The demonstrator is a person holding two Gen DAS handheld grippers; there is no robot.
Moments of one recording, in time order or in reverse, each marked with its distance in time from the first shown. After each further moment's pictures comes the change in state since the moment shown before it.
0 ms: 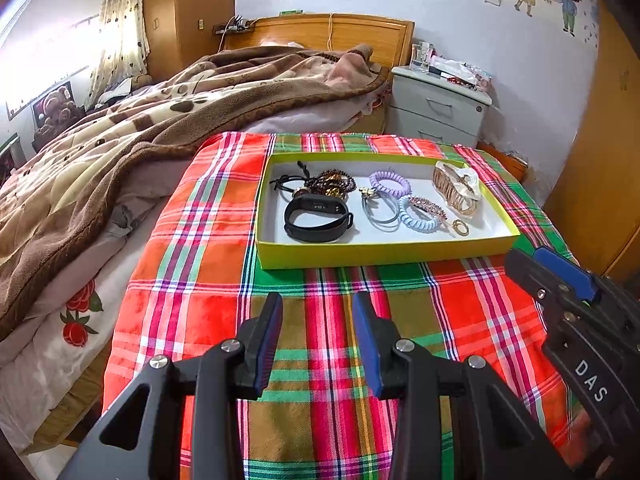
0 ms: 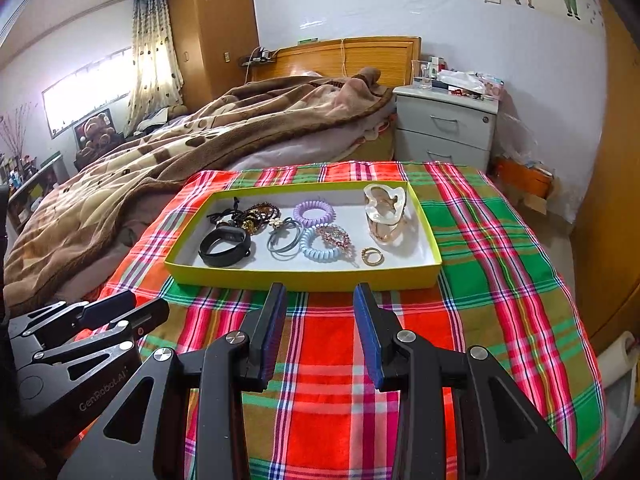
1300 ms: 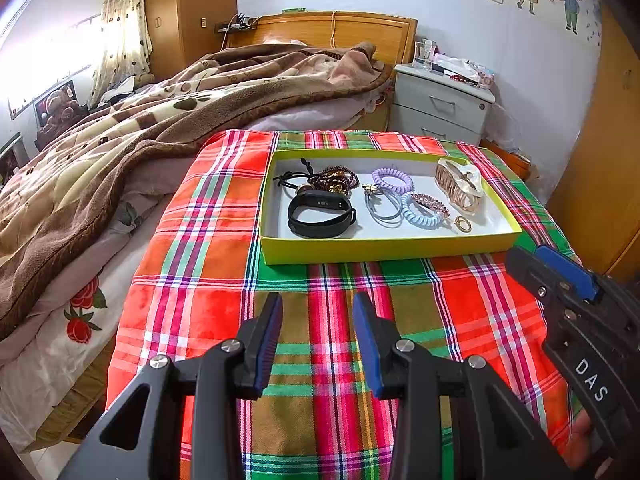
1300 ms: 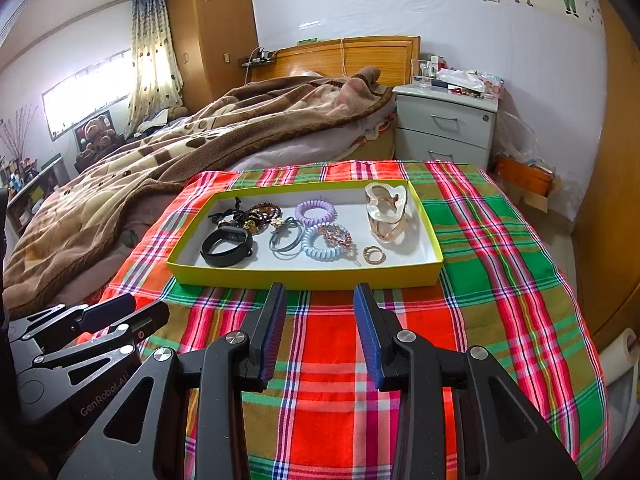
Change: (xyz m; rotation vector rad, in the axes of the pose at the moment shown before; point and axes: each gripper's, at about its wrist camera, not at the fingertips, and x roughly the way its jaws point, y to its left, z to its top) left arm -0.002 0.000 -0.003 0.005 0.002 0.009; right arm -0.002 0.000 0.001 0.007 -0.001 0.004
